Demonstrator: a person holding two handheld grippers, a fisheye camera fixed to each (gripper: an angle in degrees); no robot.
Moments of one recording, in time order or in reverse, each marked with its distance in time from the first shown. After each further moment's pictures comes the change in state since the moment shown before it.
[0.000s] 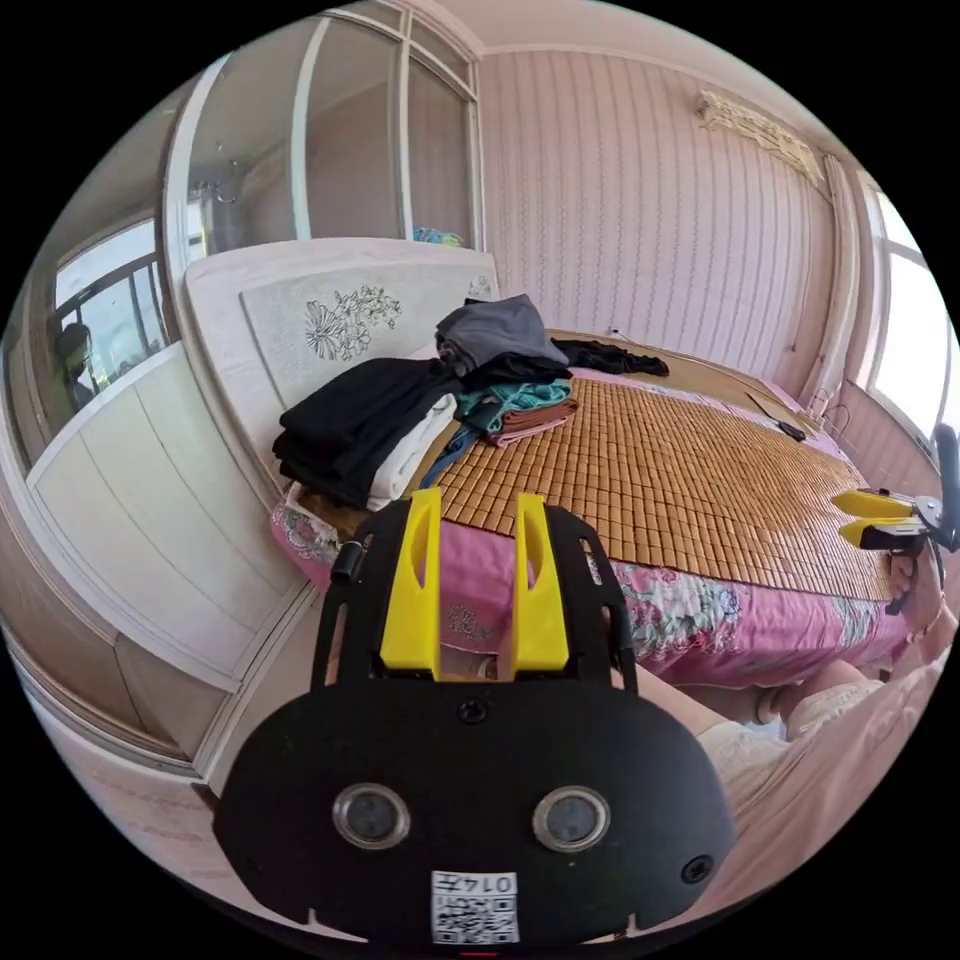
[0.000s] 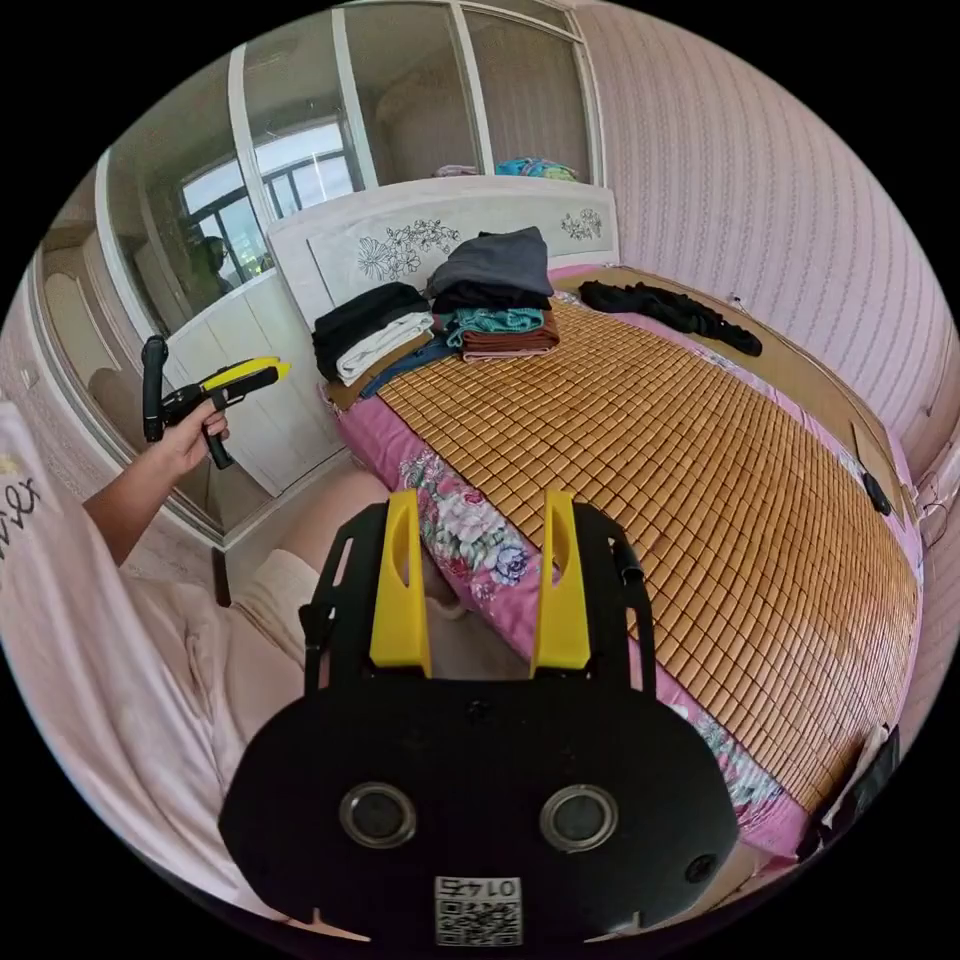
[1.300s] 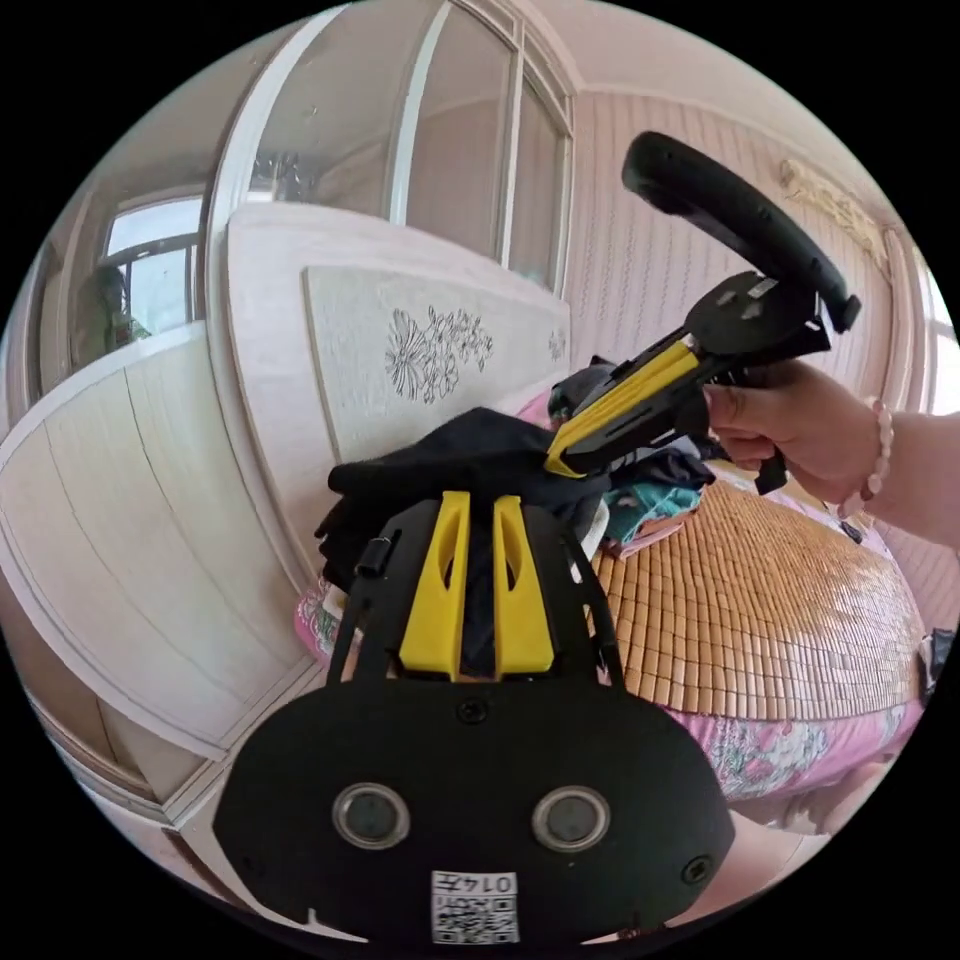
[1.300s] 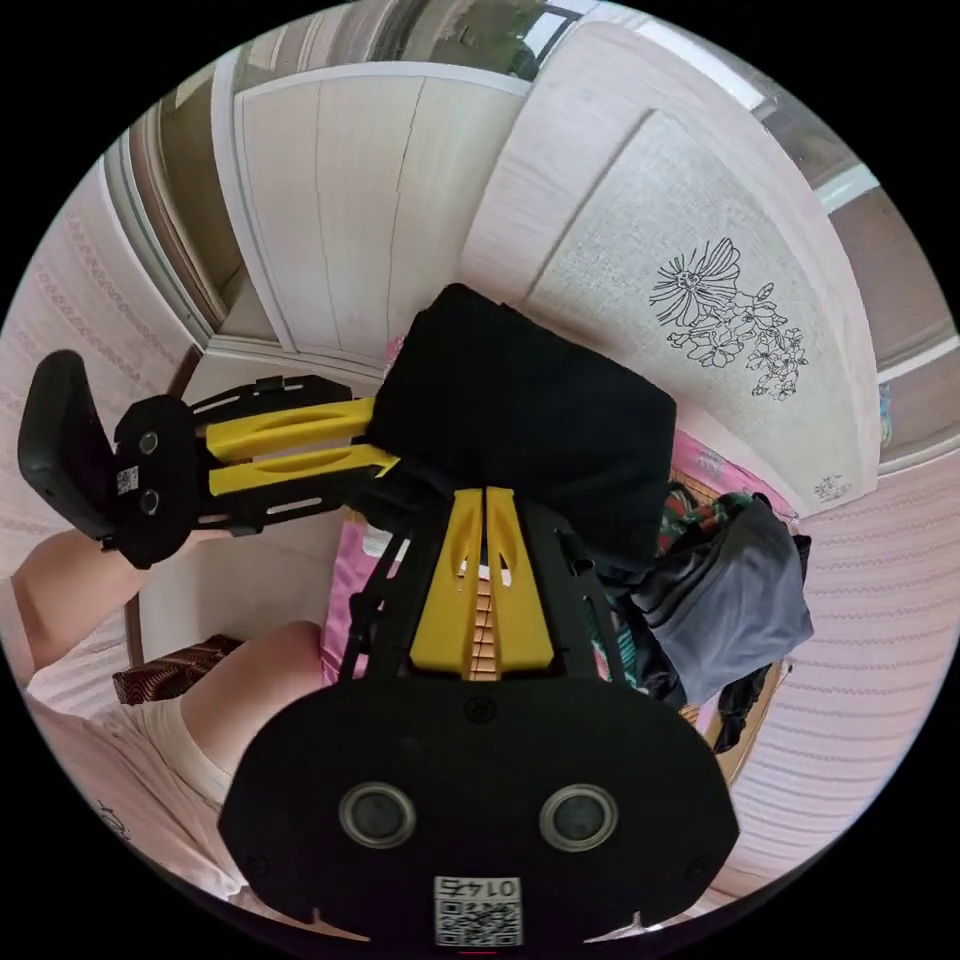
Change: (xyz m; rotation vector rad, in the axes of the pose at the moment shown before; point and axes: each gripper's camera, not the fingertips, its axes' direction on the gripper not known) left arm -0.286 -0.129 0.090 0.142 -0.071 -0.163; right arm -0.322 -0.427 0.386 -0.289 -0.001 -0.828
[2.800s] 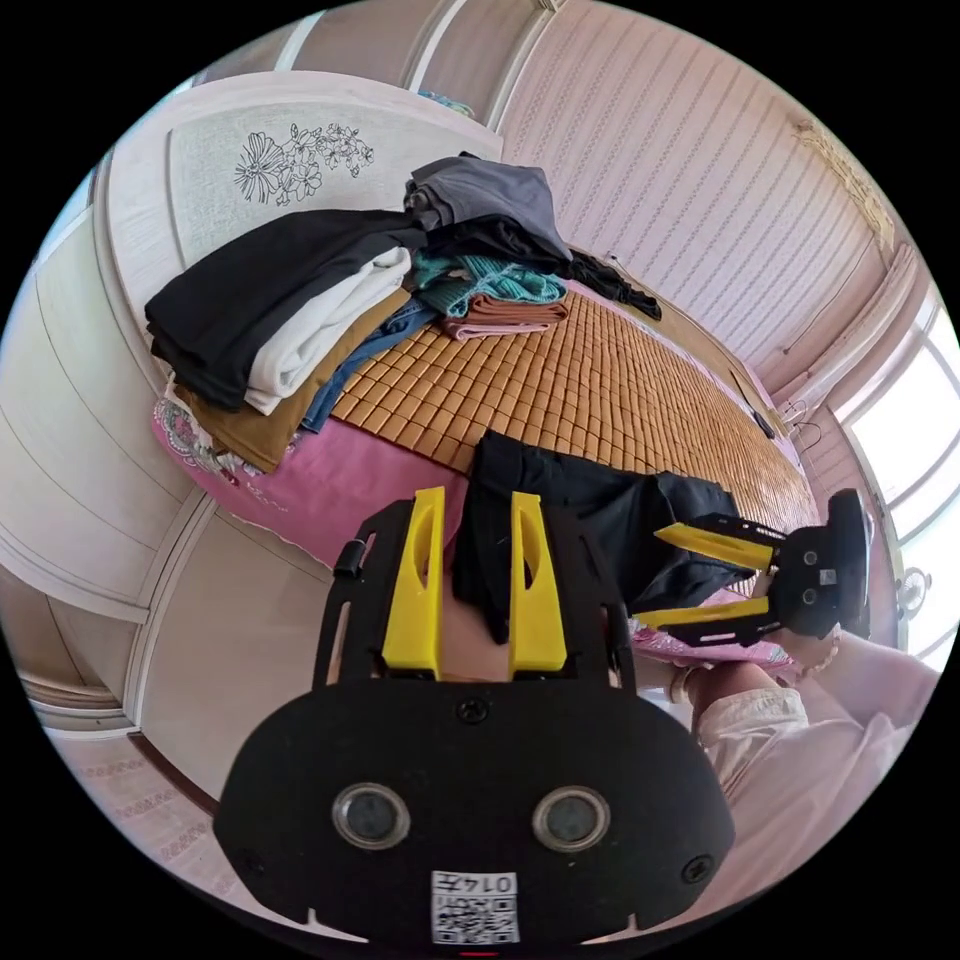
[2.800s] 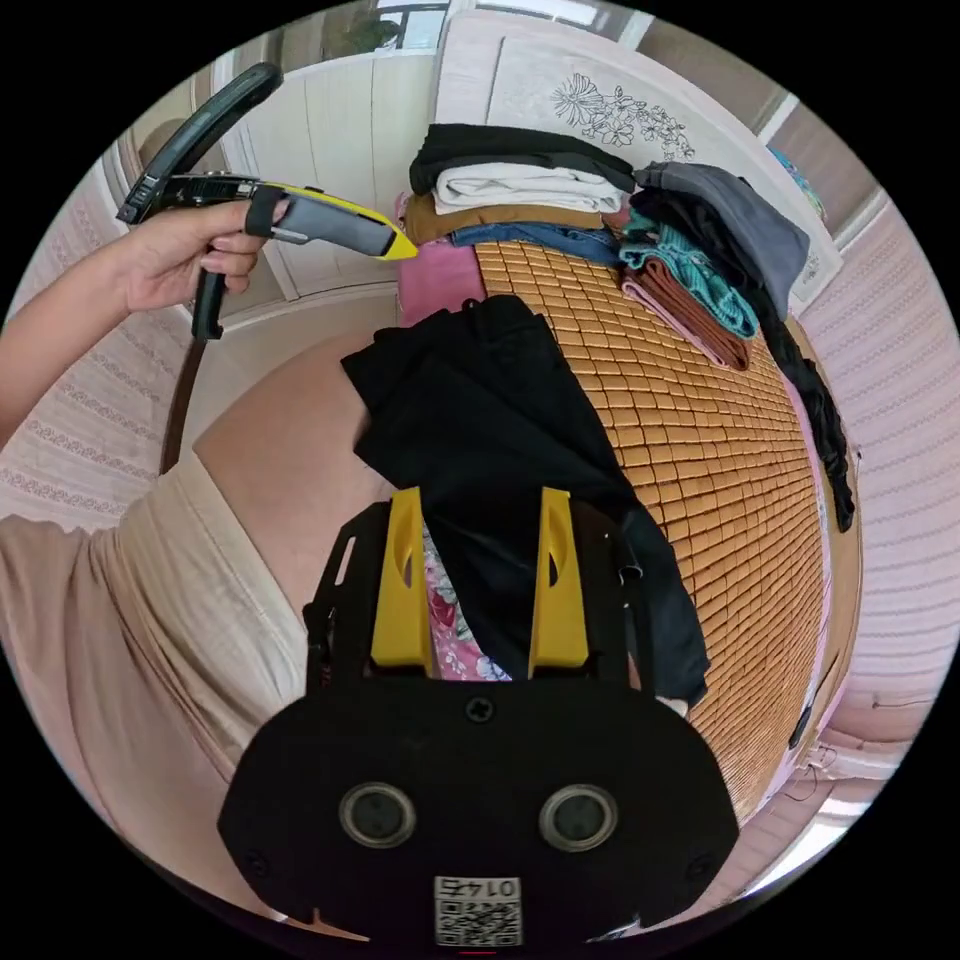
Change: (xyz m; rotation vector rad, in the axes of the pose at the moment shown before) left arm 0.233 0.110 0.084 -0.489 0.280 -0.029; right arm 0.019 0.424 0.023 -0.164 -0.041 0.294
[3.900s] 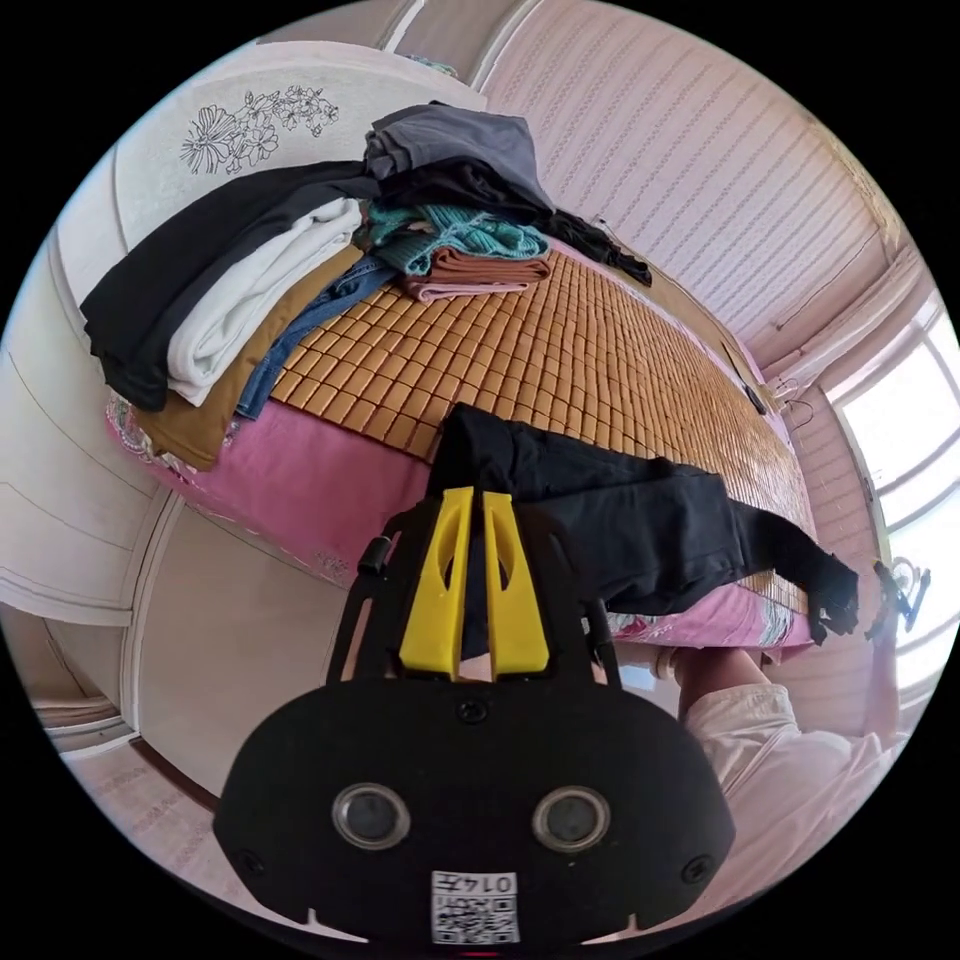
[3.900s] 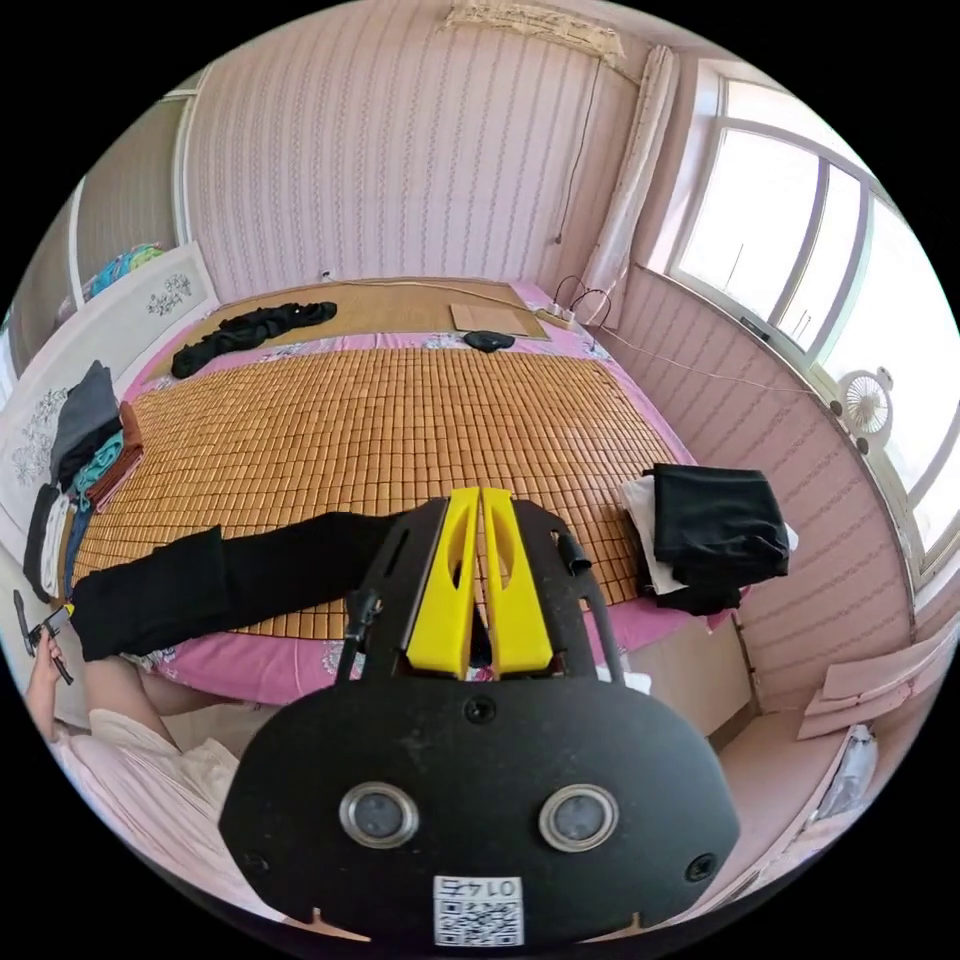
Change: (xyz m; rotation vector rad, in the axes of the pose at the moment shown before) left arm 0.020 0.006 0.068 -0.118 0.051 0.017; right arm 0.146 0.557 -0.210 0.157 0.553 1.380
